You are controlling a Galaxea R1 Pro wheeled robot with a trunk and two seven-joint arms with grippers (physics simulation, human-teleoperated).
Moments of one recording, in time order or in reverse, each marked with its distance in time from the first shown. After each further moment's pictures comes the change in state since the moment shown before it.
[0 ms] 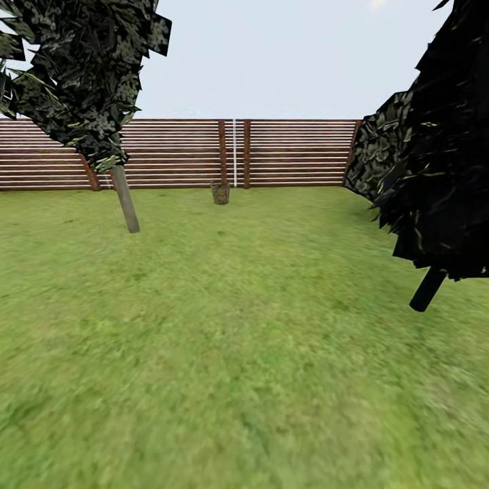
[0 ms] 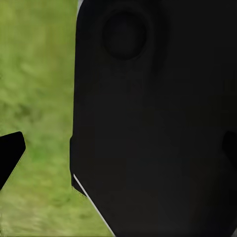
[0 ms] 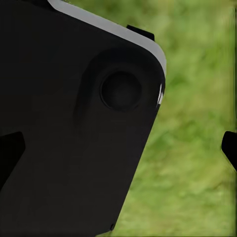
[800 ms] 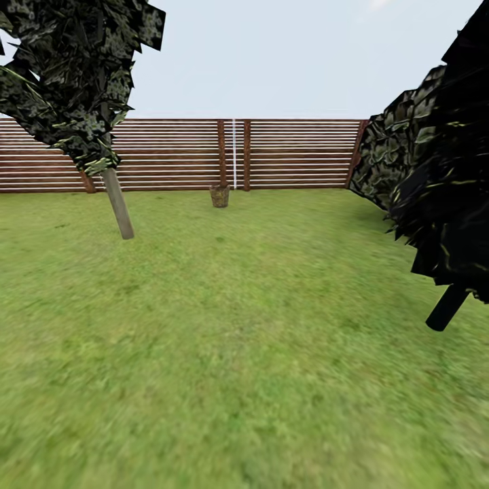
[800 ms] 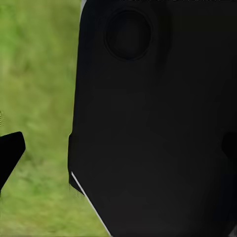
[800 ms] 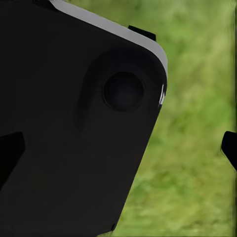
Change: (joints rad) left arm 0.000 0.000 0.037 0.001 0.000 0.000 -0.001; right arm 0.000 0.002 -0.001 0.000 0.004 0.000 0.001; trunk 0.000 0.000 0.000
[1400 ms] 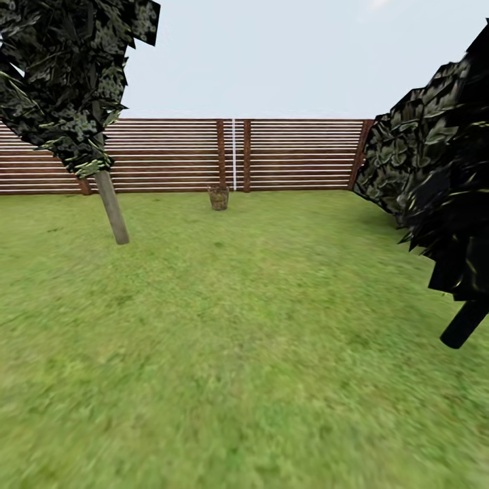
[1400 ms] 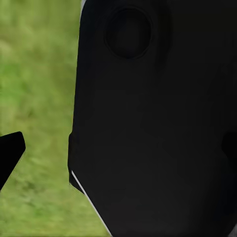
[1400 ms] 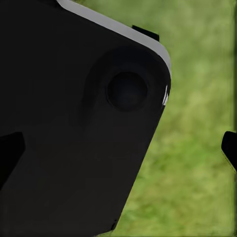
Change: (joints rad) left arm 0.000 0.000 0.001 0.003 0.000 0.000 0.001; right arm 0.000 0.002 0.005 0.002 0.015 0.000 0.004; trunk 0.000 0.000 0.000
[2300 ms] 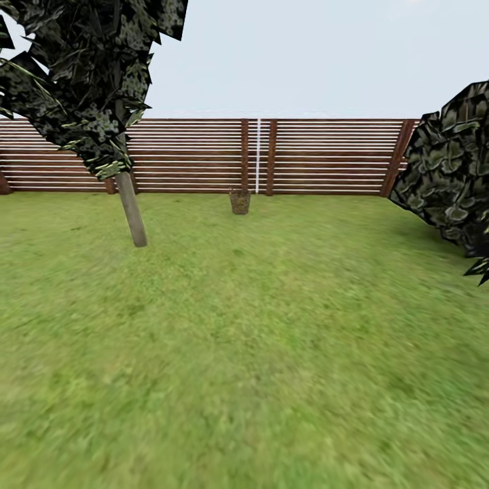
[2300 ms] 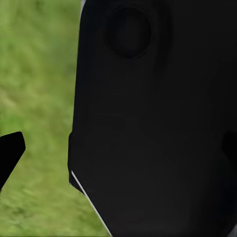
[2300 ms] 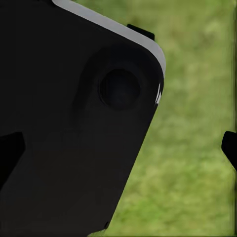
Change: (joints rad) left arm 0.000 0.000 0.000 0.000 0.000 0.000 0.000; right arm 0.000 -0.010 0.002 0.000 0.007 -0.001 0.000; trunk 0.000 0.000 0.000
